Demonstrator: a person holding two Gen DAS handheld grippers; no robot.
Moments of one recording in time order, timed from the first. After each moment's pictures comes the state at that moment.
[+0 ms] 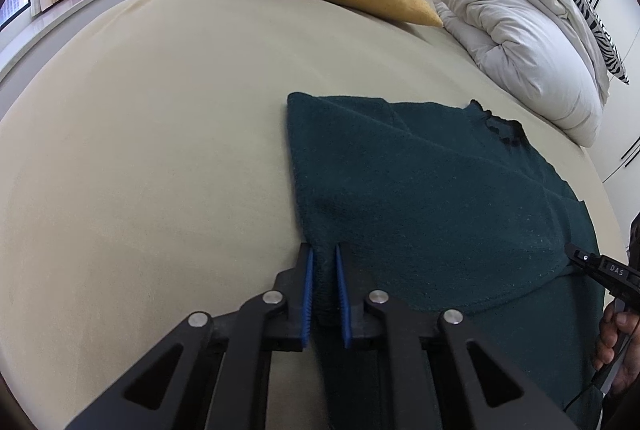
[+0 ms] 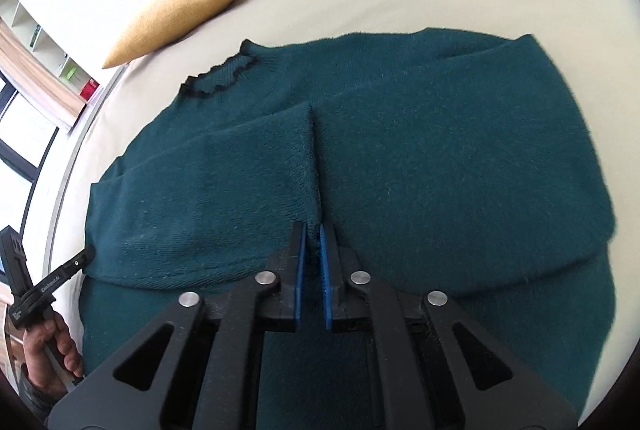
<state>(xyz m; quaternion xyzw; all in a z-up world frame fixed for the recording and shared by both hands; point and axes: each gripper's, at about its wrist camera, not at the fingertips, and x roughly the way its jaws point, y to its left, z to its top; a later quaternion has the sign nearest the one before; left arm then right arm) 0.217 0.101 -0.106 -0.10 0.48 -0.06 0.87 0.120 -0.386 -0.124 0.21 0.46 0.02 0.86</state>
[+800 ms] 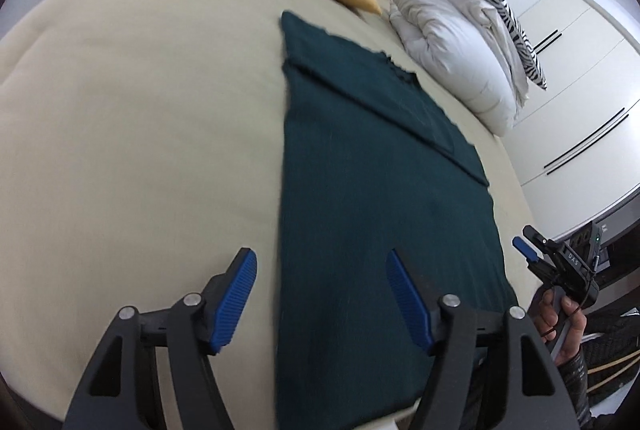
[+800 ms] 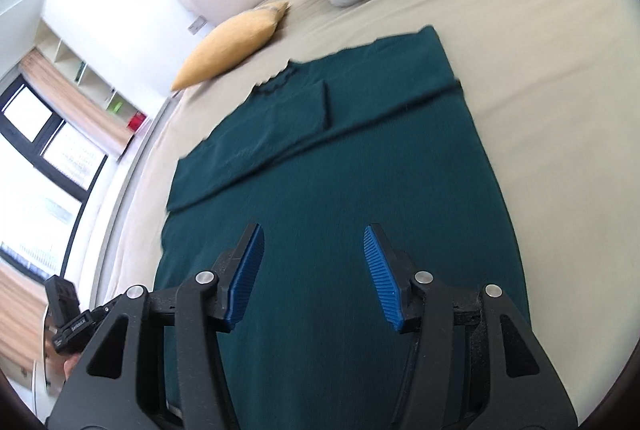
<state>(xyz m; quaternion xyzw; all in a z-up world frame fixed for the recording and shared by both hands) -0.021 0.136 -0.090 -0.23 0.49 -0.16 0.82 -0.111 -0.398 -0.067 0.26 0.39 0.06 0.88</state>
